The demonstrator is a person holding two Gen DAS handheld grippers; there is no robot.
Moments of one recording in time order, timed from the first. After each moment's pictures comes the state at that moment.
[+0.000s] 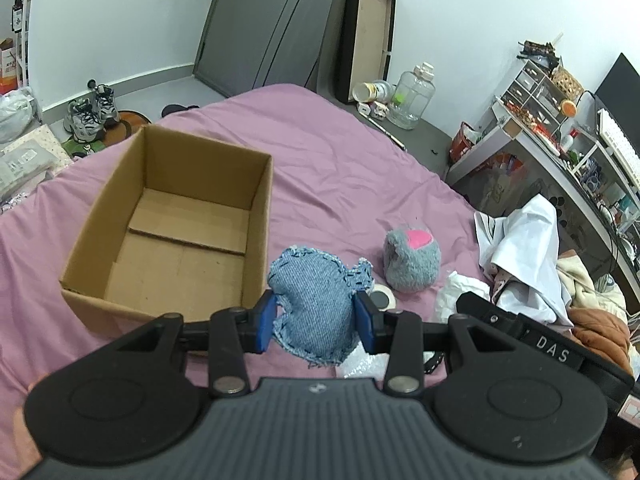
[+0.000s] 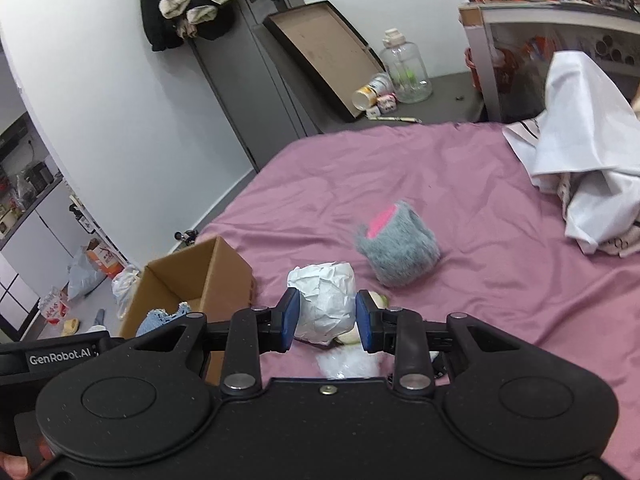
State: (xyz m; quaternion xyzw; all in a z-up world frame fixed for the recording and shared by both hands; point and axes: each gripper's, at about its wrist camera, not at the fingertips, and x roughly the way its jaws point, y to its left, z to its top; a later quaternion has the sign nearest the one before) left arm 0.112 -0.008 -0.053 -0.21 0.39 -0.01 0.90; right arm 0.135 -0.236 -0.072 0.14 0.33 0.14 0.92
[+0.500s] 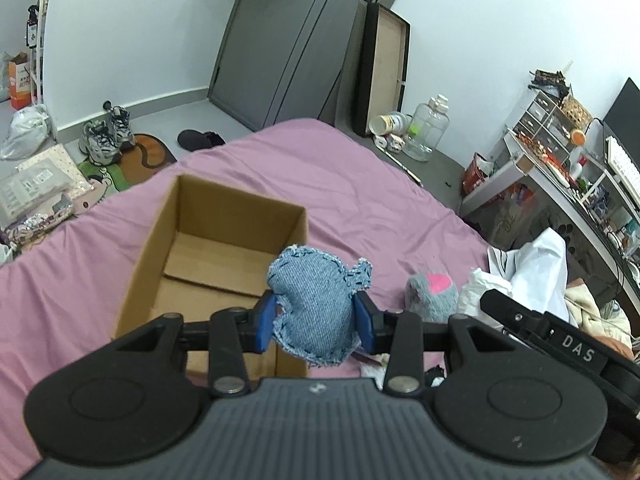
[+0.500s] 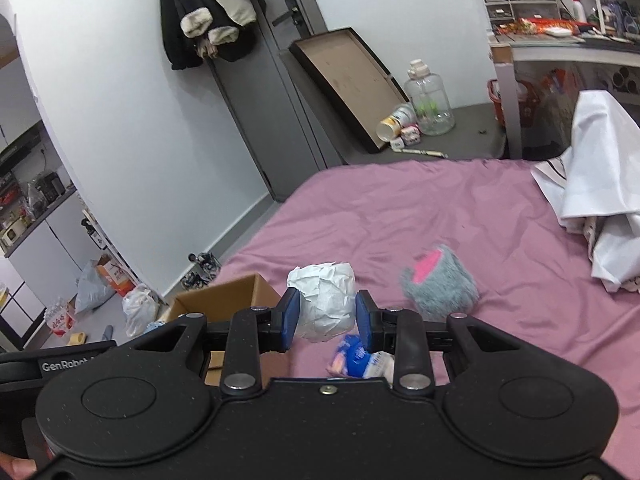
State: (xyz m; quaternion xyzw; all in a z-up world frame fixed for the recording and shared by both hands) left arm 0.117 0.033 -0.030 -0.21 0.36 0.02 0.91; right arm 0.142 -0.204 -0.043 0.14 0.29 0.15 0.94
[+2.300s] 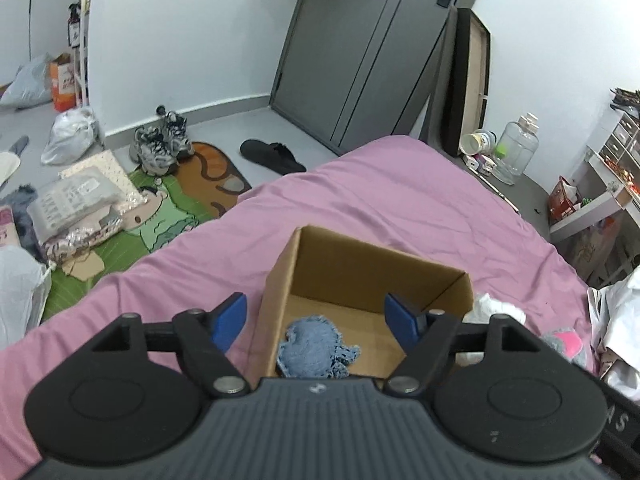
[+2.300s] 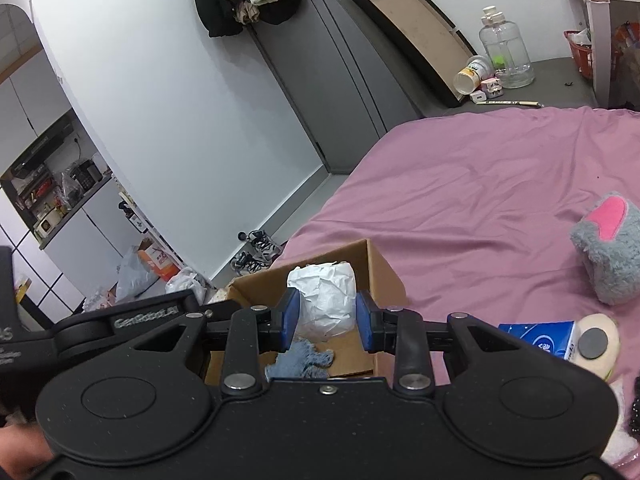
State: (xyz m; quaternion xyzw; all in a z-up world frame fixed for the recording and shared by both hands) left arm 0.191 0.133 -0.089 -0.20 0.37 0.10 0.90; right arm 0.198 -0.092 -0.097 0.17 0.31 0.22 0.91
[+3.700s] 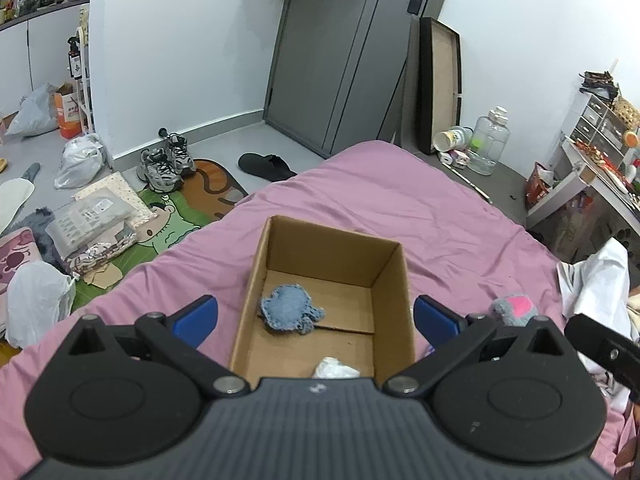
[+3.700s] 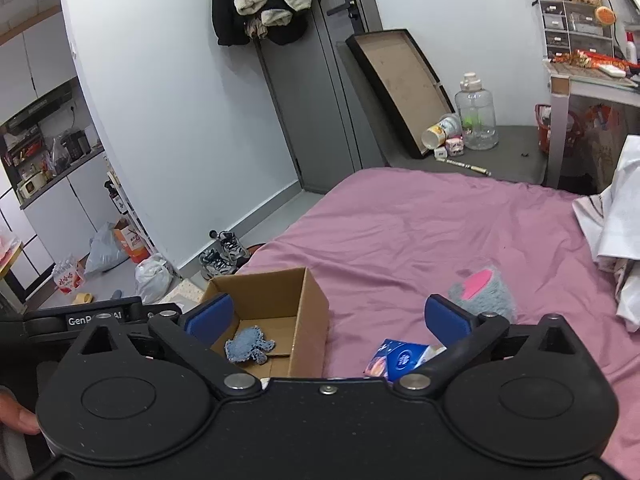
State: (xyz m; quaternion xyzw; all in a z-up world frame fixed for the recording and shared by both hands) left arm 0.123 0.078 -0.022 -0.15 0.36 0.09 0.92; right arm 0.133 -0.163 -0.018 0.07 0.29 0.19 0.94
